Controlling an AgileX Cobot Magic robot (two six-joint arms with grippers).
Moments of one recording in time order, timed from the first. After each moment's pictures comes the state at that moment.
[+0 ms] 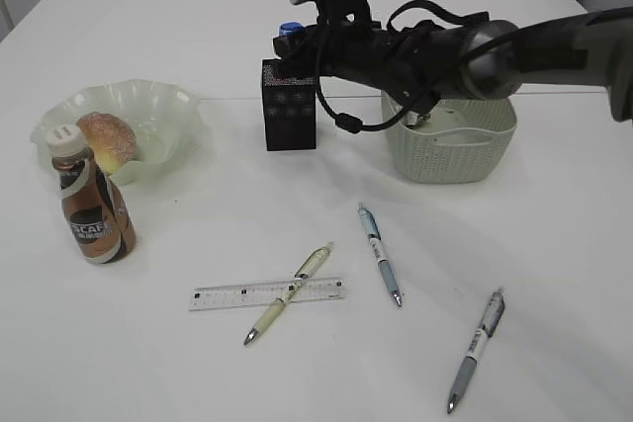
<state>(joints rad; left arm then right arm) -0.26 0.89 -0.98 0.05 1.25 -0.18 0.36 2.35 -1.80 -0.52 -0.25 0.38</state>
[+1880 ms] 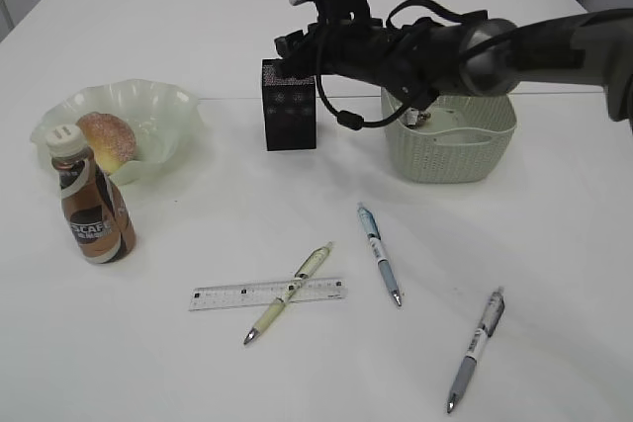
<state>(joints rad) -0.26 0.89 -0.98 0.02 1.25 -0.18 0.35 2.36 -1.83 -0.52 -0.23 0.35</state>
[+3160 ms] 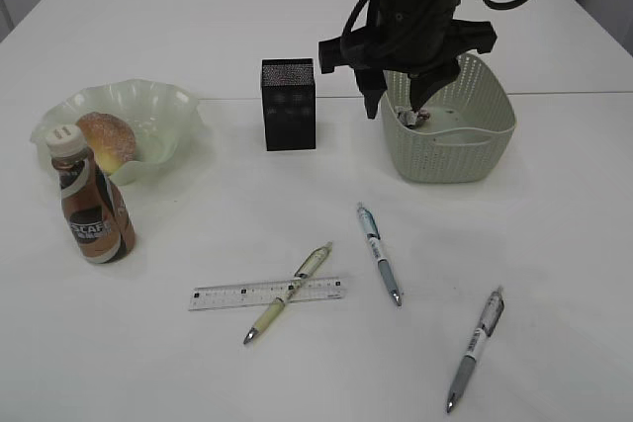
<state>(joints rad) -0.26 0.92 -0.98 0.04 1.25 -0.05 0.47 2.01 -1.88 -0.17 1.23 0.40</state>
